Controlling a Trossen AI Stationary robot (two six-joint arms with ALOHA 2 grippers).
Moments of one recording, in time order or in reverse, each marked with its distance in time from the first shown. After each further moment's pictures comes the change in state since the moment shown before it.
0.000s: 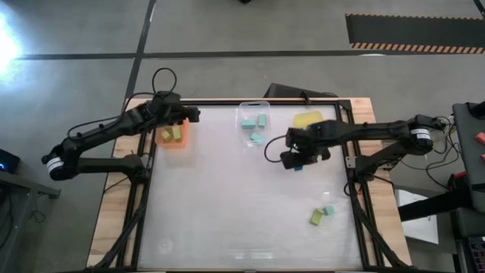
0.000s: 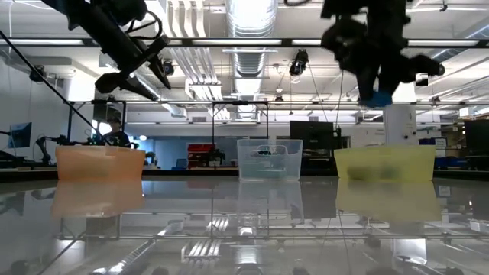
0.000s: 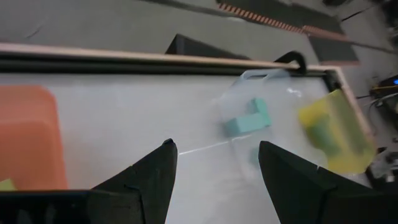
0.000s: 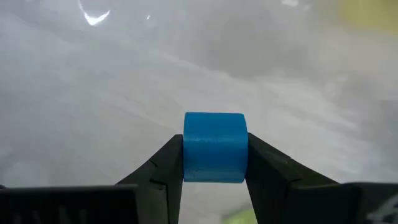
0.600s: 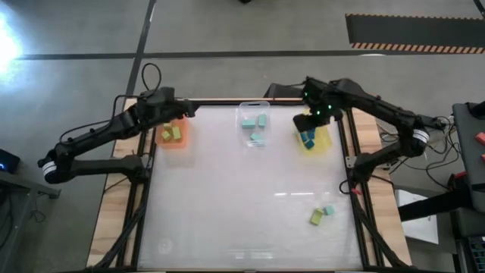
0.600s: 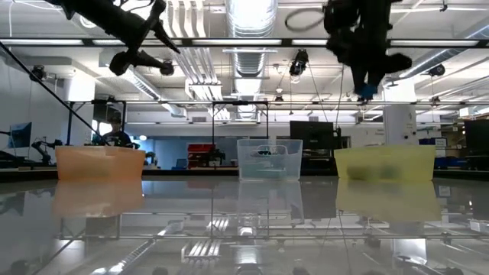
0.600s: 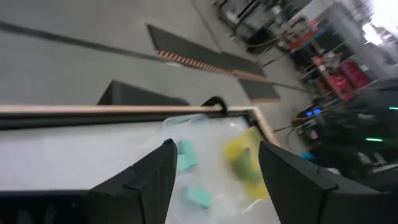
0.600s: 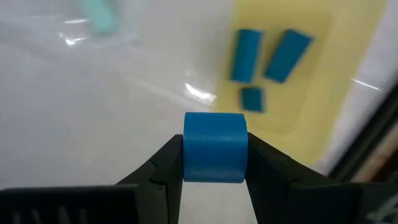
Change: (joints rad) left arm -0.055 -0.095 0.007 0.218 0.005 -0.010; right arm -0.498 0.035 0.256 -0.284 0.040 -0.576
